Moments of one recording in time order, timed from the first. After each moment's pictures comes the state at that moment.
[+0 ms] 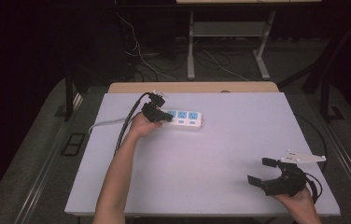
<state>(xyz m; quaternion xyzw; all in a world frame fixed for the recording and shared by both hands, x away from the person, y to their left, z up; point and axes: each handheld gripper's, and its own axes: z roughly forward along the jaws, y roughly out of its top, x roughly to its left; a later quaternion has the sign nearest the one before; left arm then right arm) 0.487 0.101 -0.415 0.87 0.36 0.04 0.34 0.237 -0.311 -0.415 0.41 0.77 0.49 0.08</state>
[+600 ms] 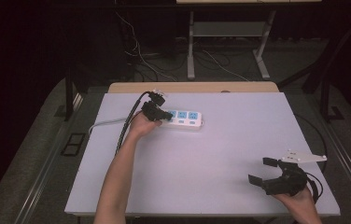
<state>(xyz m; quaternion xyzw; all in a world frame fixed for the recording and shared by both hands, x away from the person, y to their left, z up) 0.488 0.101 -0.410 0.87 0.35 0.05 0.34 0.238 -0.314 -0.415 0.41 0.77 0.49 0.08</state>
